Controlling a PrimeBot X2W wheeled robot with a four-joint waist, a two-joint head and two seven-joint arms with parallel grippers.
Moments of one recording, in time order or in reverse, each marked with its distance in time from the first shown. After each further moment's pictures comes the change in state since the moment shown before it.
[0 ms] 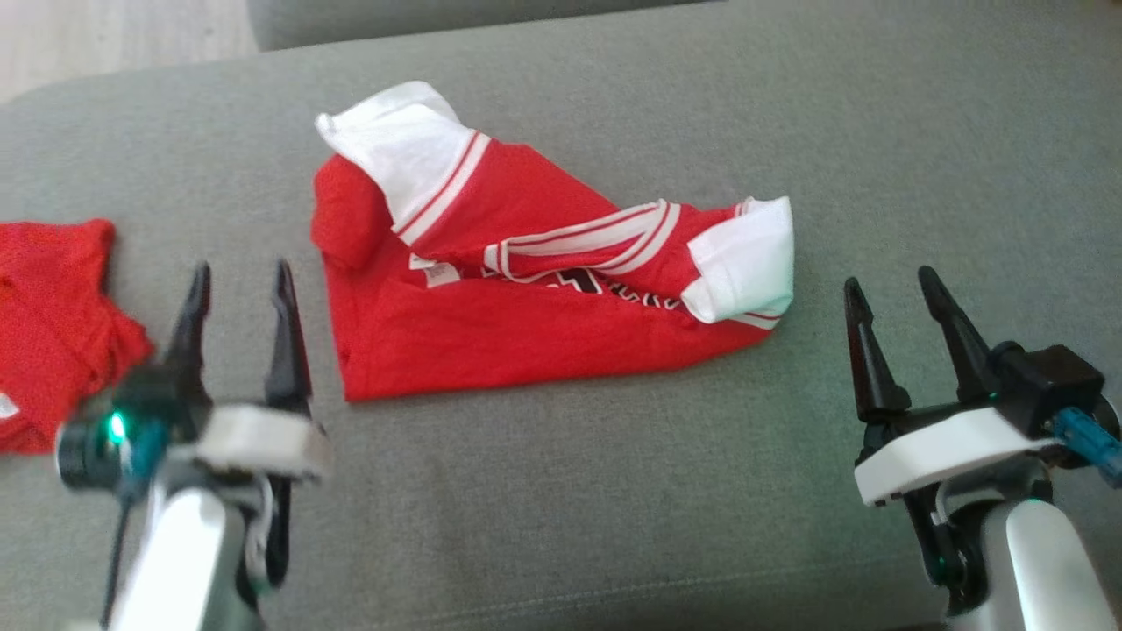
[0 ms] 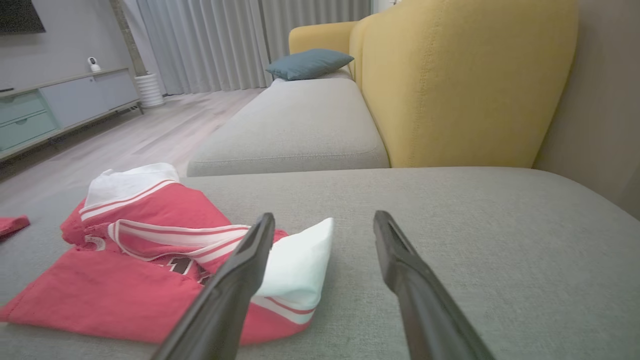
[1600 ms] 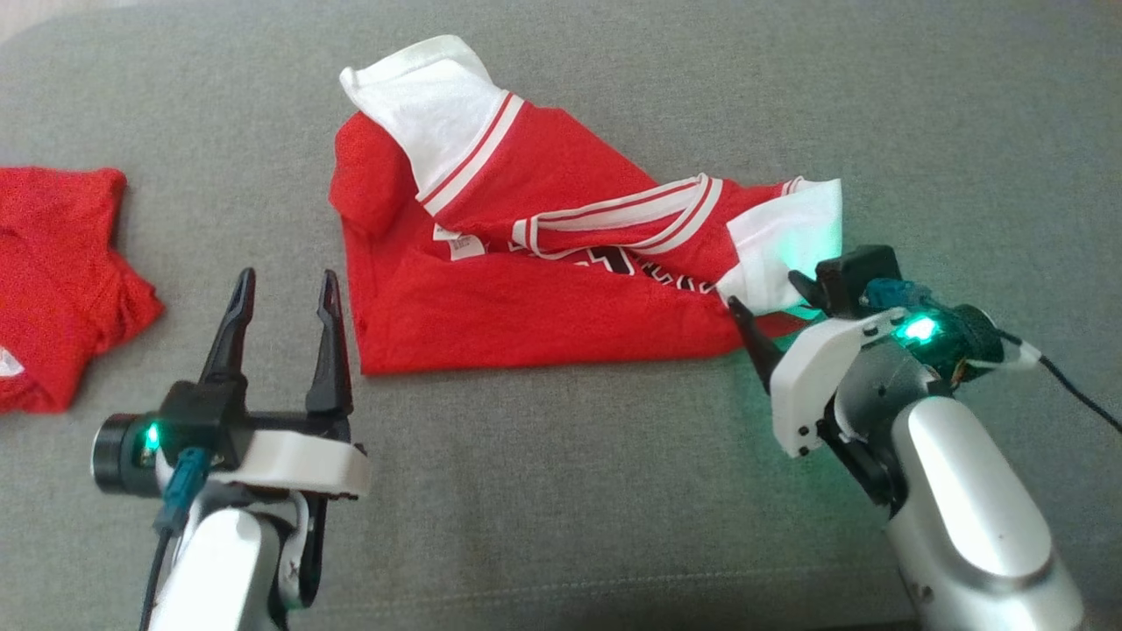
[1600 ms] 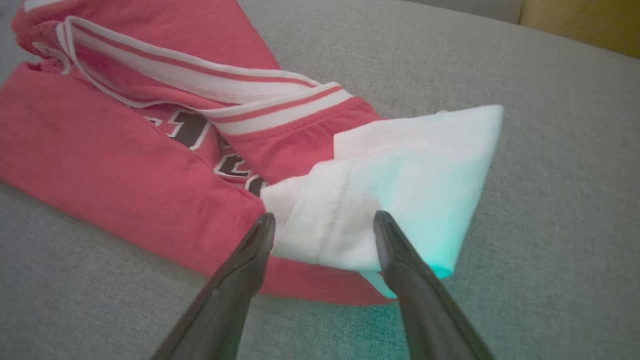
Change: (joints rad) left arm 0.069 -0.022 -0.044 -0.124 0.053 0.008 -0.002; right arm -0.272 -0.061 0.223 0.286 -0.036 0.000 0.383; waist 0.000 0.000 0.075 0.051
